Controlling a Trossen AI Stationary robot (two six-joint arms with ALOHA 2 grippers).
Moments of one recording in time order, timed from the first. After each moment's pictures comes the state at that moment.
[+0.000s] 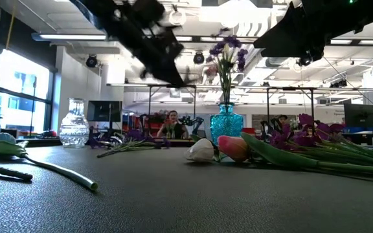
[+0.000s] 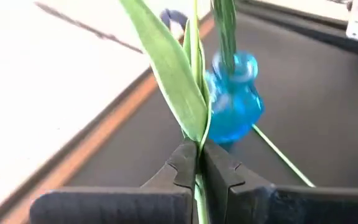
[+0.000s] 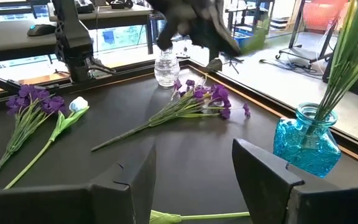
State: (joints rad) left arm 0.31 1.56 1.03 -0.02 -0.28 -0.07; right arm 0.45 1.17 0.52 0.27 0.95 0.34
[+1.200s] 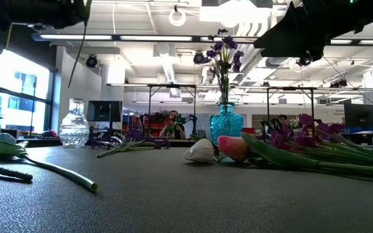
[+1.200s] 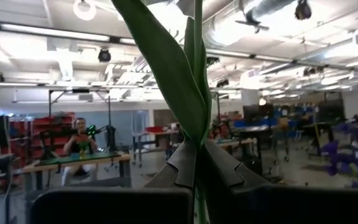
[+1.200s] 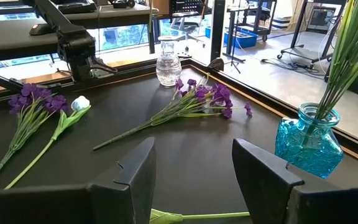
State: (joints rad) left arm 0.32 0.49 0.25 0.80 -0.71 0.47; right arm 0.45 1.17 0.52 0.27 0.94 0.34
